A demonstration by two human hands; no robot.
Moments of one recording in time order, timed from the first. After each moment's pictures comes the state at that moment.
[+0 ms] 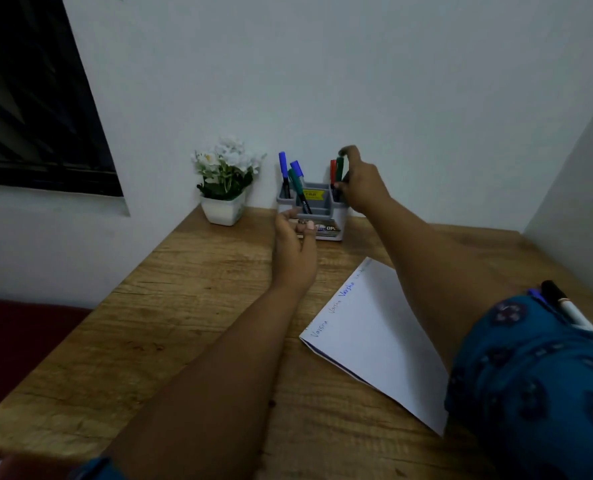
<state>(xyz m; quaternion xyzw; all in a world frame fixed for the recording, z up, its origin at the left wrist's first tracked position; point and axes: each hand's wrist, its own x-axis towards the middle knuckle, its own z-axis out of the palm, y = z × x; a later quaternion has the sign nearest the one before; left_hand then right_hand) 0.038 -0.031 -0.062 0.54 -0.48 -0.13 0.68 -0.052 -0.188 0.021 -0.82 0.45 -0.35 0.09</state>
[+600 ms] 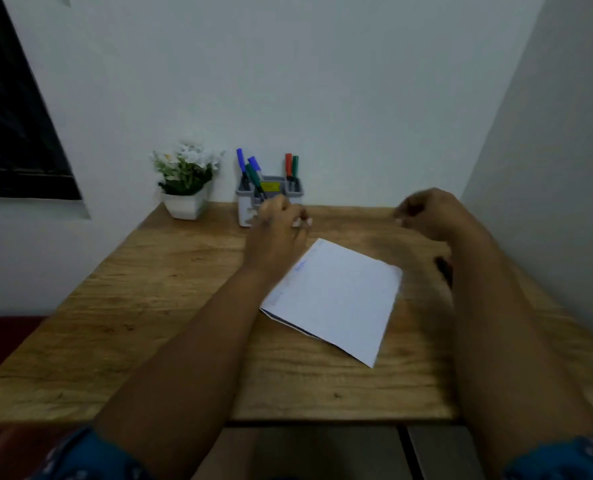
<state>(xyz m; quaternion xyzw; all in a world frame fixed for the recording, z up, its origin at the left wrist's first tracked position) 0.009 0.001 -0.031 0.57 -0.67 0.11 0.46 -0.251 -0.063 0.037 -0.74 0.61 -0.25 0.14</state>
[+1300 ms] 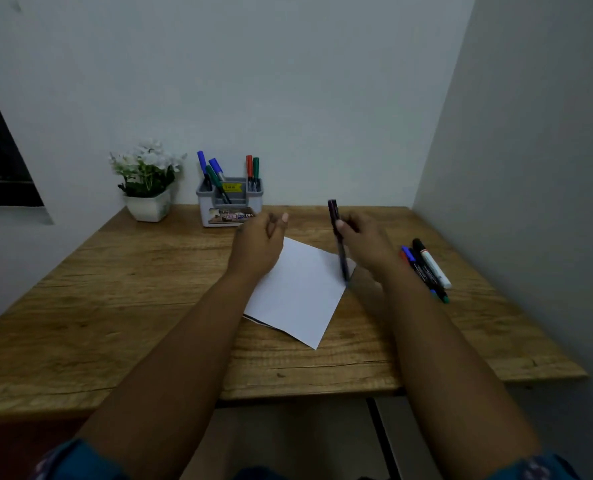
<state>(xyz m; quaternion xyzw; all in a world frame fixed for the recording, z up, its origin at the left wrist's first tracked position) -0.041 0.008 -0.038 0.58 -0.62 -0.08 0.53 -0.234 -0.019 -0.015 -0.69 0.53 -0.41 0.28</state>
